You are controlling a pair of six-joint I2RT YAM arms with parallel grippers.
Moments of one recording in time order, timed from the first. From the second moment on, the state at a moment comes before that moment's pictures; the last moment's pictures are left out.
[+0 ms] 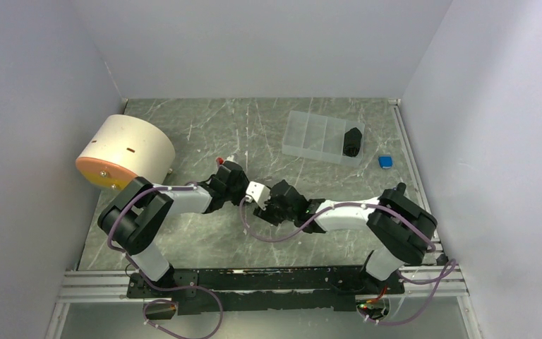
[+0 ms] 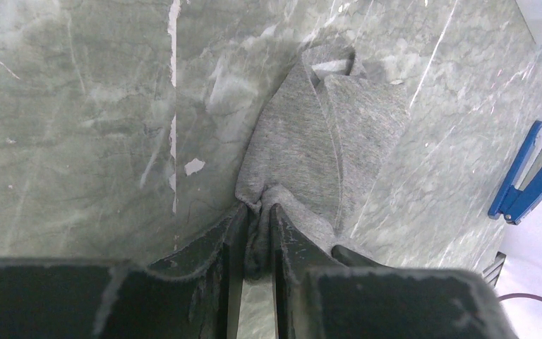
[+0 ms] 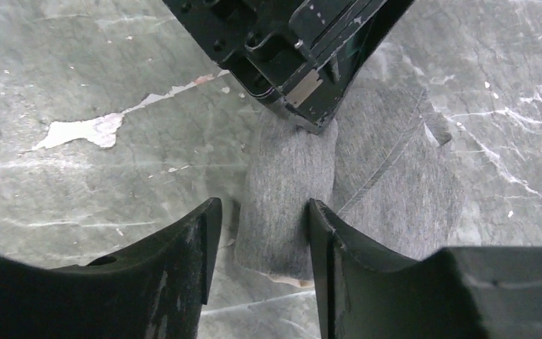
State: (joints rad) left arm -0.65 1.66 0.70 0.19 0.06 -0.97; right arm 0.96 1.57 0.67 0.22 0.01 -0.31
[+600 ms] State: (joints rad) left arm -0.63 1.58 0.70 0.11 0.04 -0.96; right arm 0.96 1.65 0.72 0.27 -0.02 -0.25
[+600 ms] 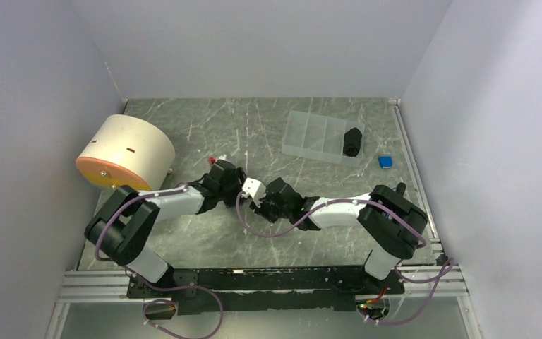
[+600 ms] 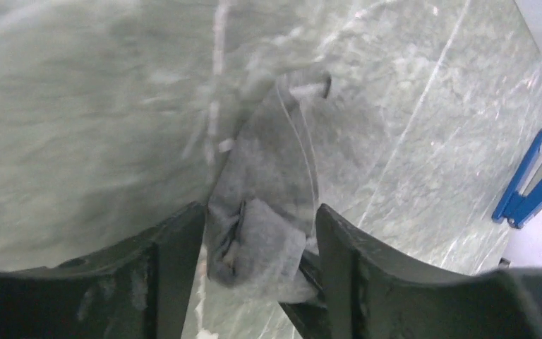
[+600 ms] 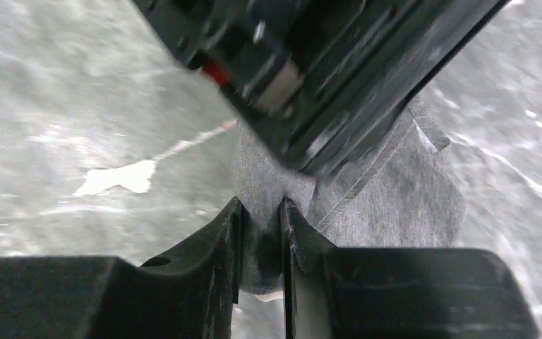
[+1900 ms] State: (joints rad) left arm -0.54 1.23 0.41 0.08 0.17 -0.90; right arm 0.70 1.94 0.71 0.71 -0.78 0.56
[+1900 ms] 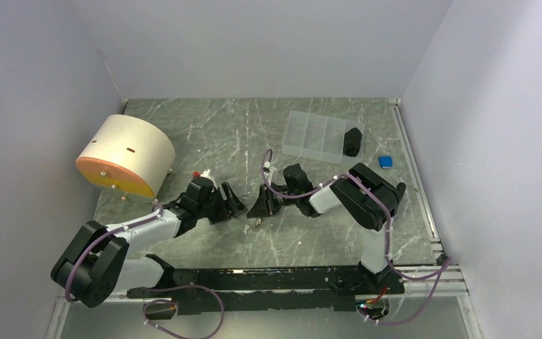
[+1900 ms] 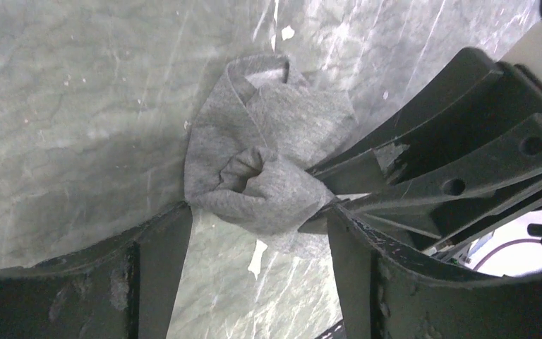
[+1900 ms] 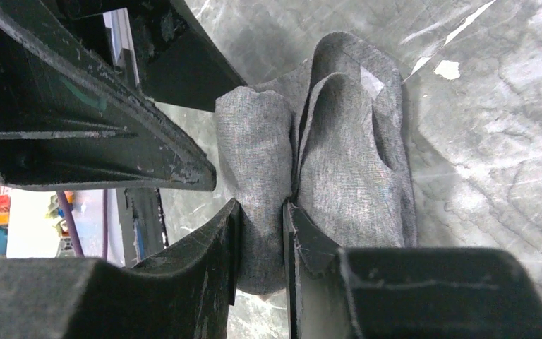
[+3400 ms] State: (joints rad) left arm -0.56 1.36 0.51 -0.01 0.06 -0.91; right arm 1.02 1.69 0.90 0.05 -0.10 -0.02
